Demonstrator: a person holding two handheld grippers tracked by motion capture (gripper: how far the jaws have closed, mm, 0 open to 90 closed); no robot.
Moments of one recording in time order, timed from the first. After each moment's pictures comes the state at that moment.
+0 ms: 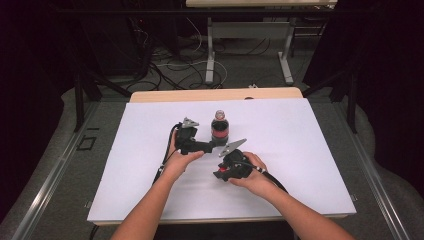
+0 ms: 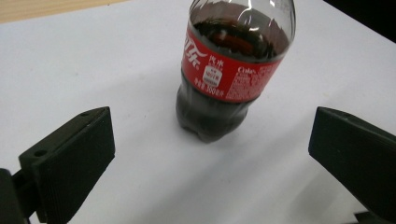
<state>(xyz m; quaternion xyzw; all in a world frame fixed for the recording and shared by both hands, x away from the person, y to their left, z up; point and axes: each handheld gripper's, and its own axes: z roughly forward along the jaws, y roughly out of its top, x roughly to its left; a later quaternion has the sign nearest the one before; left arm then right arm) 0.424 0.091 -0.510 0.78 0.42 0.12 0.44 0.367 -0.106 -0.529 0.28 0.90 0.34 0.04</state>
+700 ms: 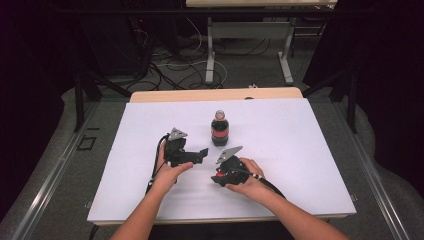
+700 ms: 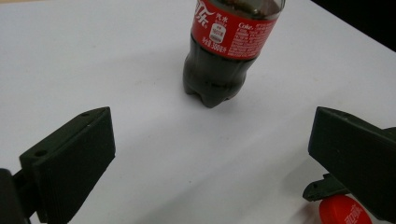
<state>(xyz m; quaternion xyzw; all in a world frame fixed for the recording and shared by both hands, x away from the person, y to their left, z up) 0.392 0.117 -0.518 0.77 0.44 0.13 0.45 0.355 -0.097 -0.543 0.27 0.90 0.34 0.07</state>
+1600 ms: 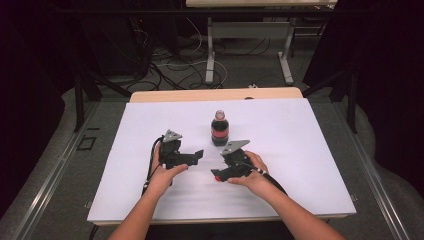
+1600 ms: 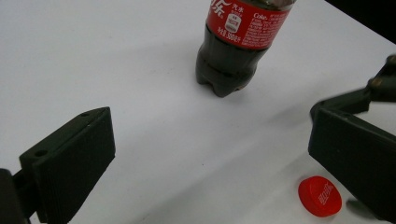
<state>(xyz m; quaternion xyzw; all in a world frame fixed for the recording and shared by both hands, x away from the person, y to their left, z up) 0.385 0.130 -0.516 0.76 0.45 0.13 0.45 0.370 -0.110 -0.529 0.27 0.87 0.39 0.13</state>
